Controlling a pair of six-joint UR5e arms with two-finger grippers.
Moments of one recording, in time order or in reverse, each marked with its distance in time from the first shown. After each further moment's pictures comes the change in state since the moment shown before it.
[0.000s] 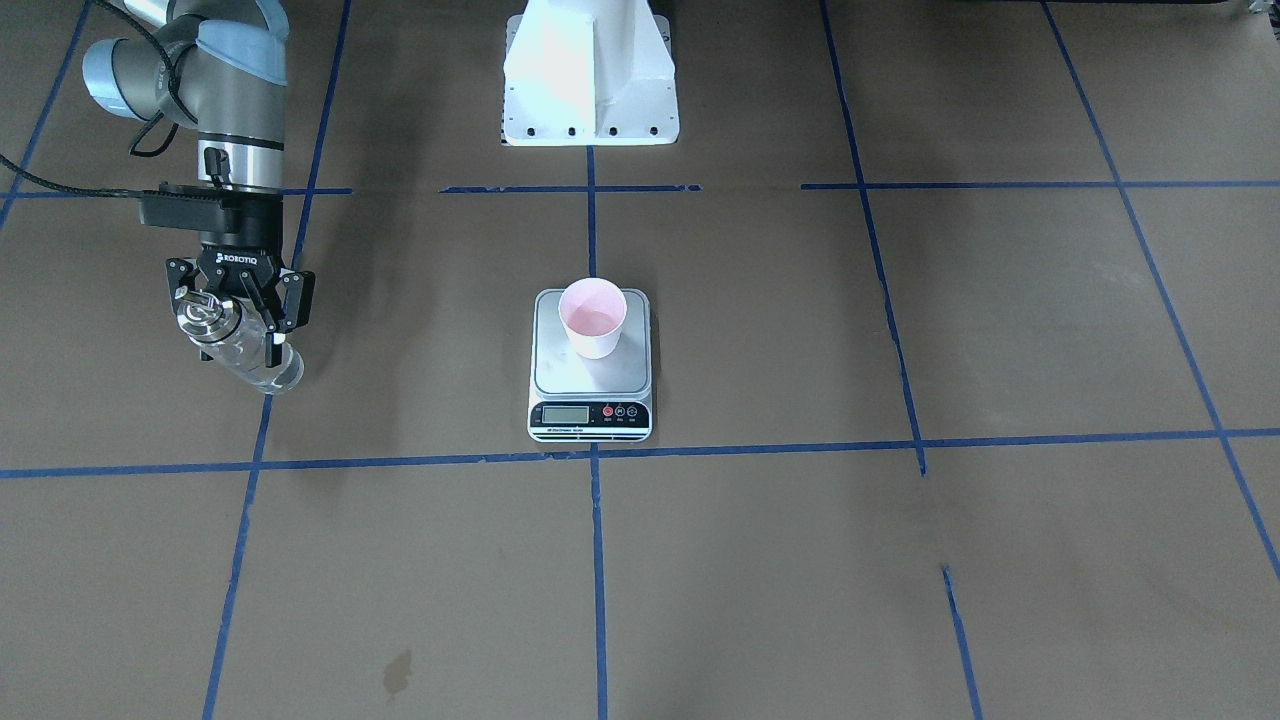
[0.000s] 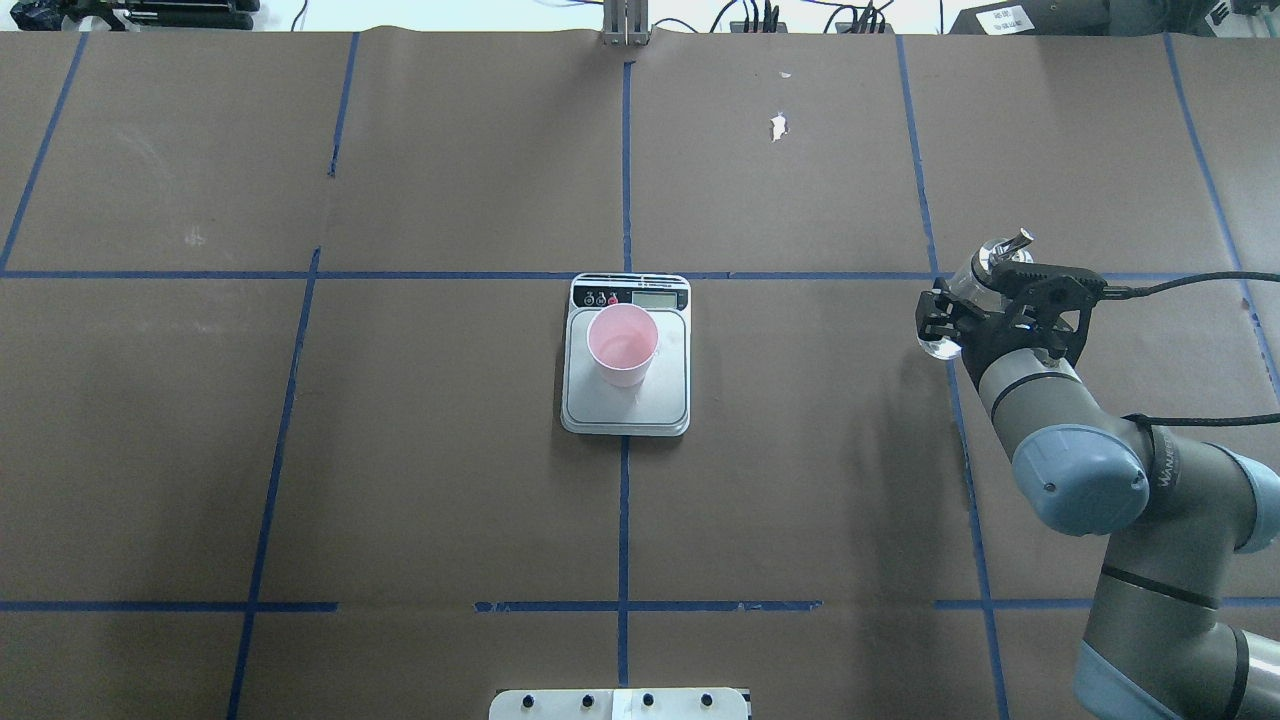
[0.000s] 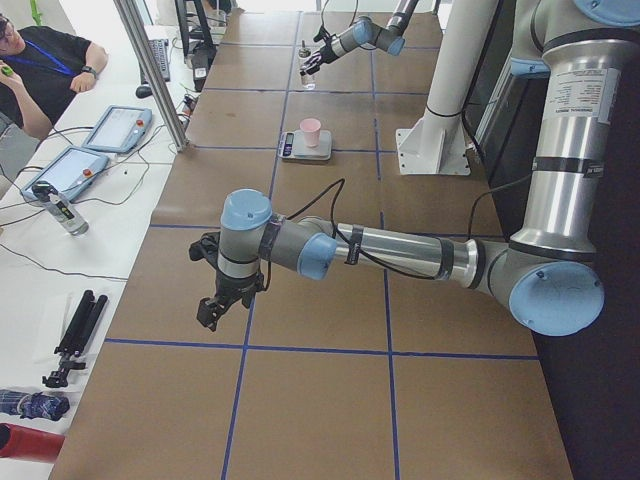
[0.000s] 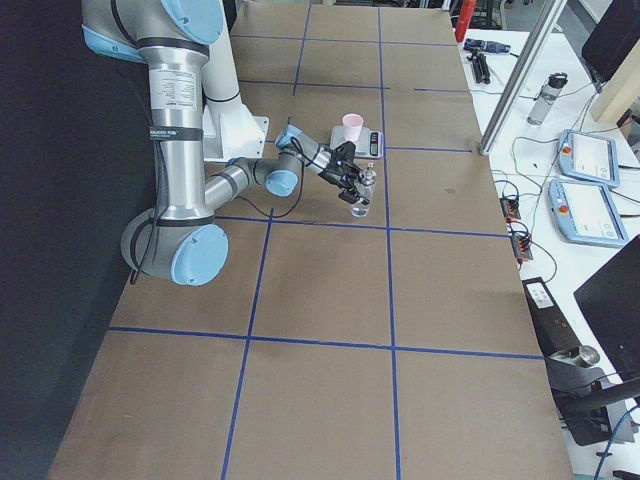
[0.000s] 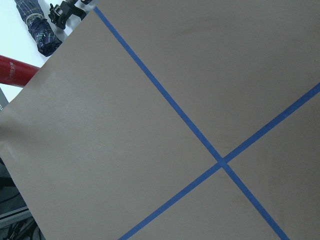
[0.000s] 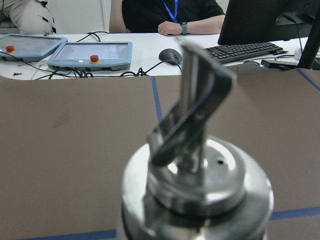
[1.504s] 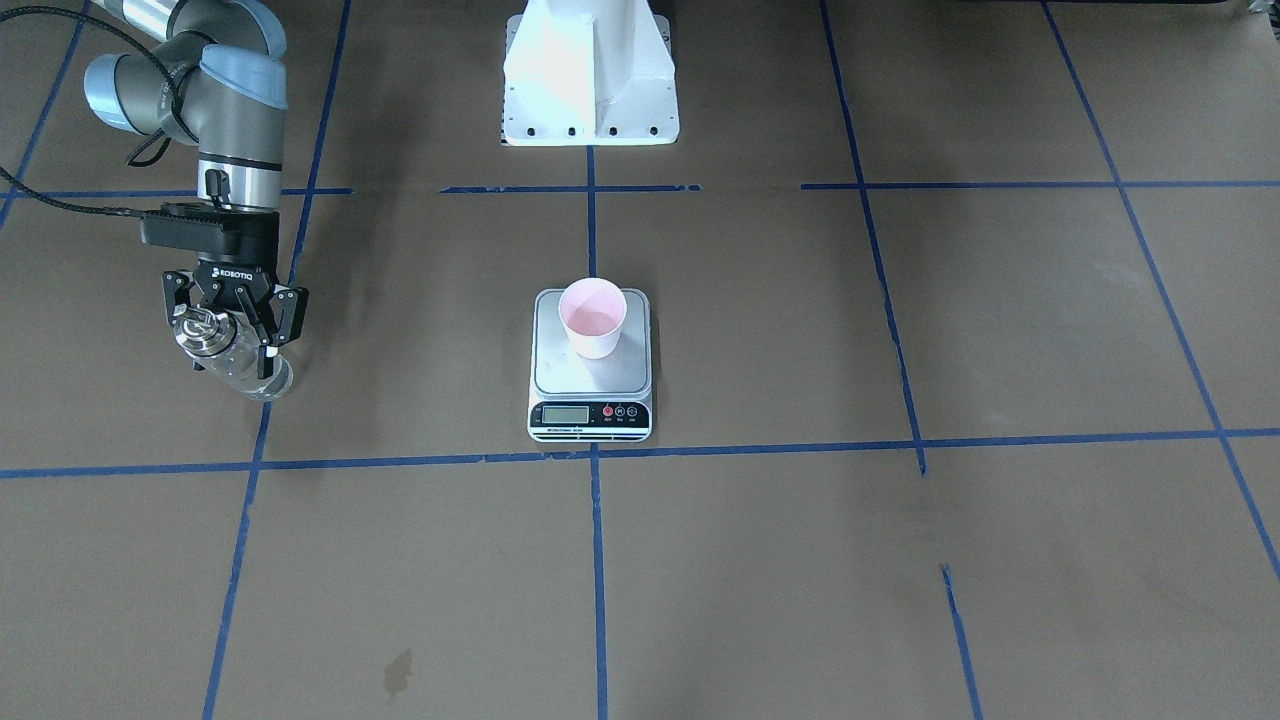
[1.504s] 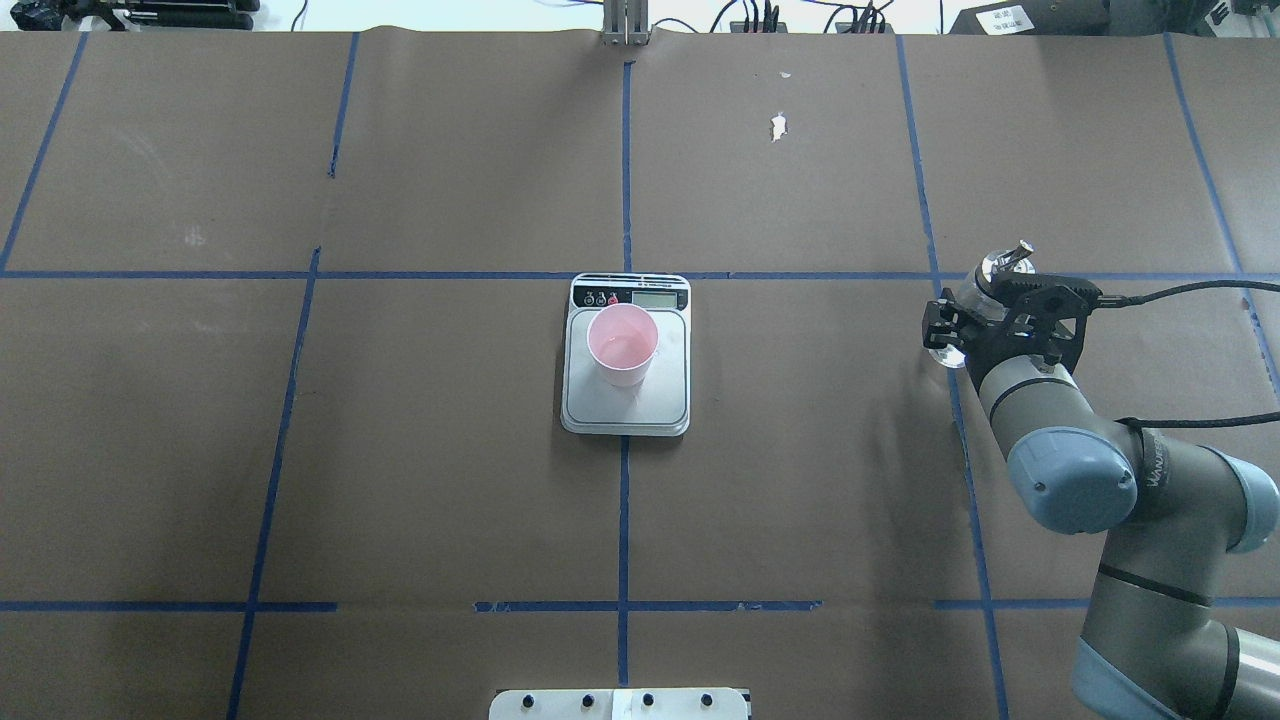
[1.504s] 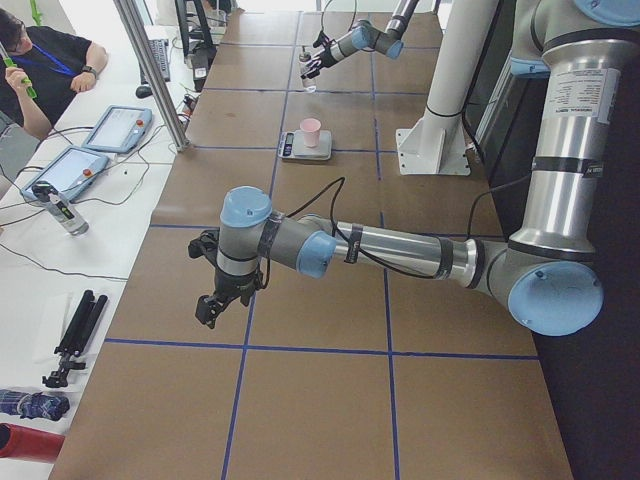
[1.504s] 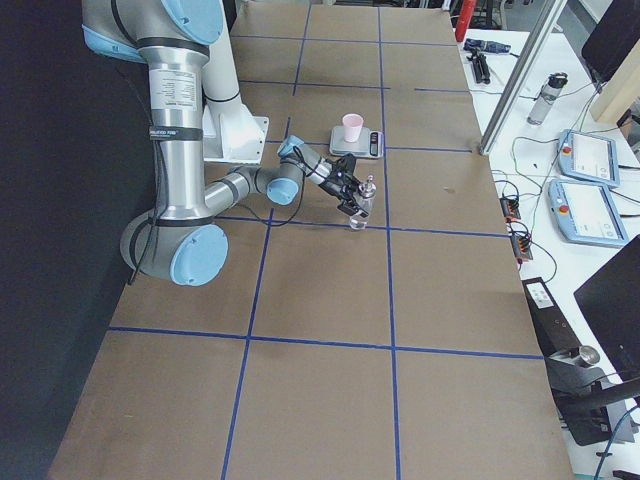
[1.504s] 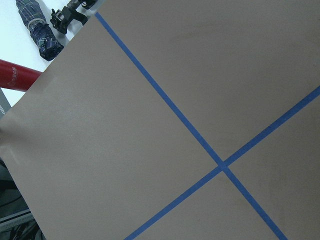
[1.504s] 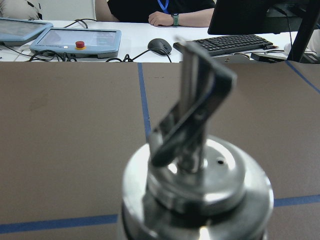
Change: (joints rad) left arm 0.000 -0.003 -0.004 -0.001 0.002 0.000; right arm -0.002 -0.001 -0.041 -0.001 0.005 0.003
